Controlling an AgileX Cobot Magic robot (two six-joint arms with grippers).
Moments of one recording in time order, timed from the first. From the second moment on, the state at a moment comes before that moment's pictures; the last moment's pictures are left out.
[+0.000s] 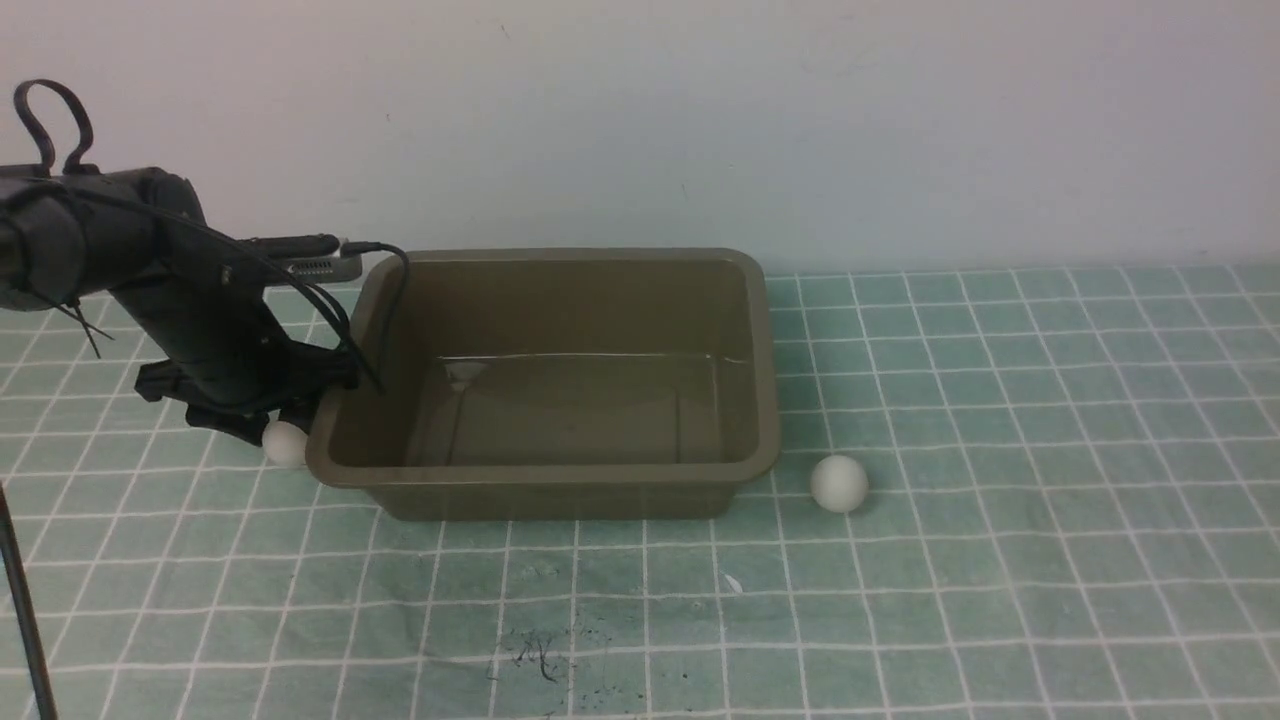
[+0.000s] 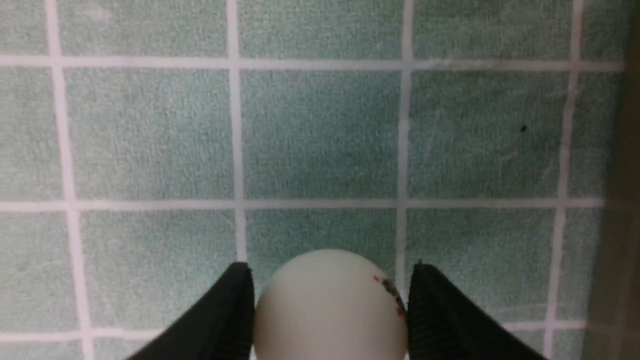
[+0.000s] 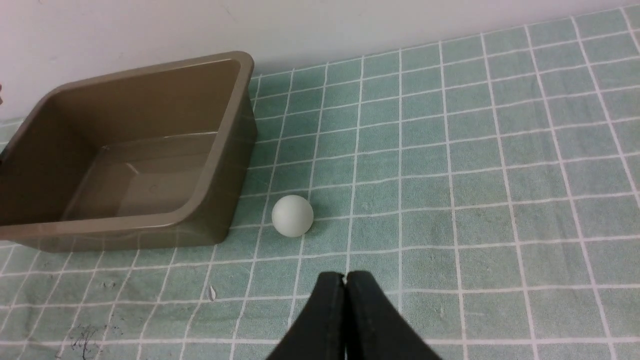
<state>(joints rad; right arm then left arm) 0.00 0.52 -0.58 0.39 0.76 -0.04 0.04 2.10 -1.50 -0.11 0.80 0.05</state>
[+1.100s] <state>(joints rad) 0.34 2.03 -1.44 0.23 0.91 -0.03 -0.19 1.82 -1.72 -0.22 1.17 0.19</state>
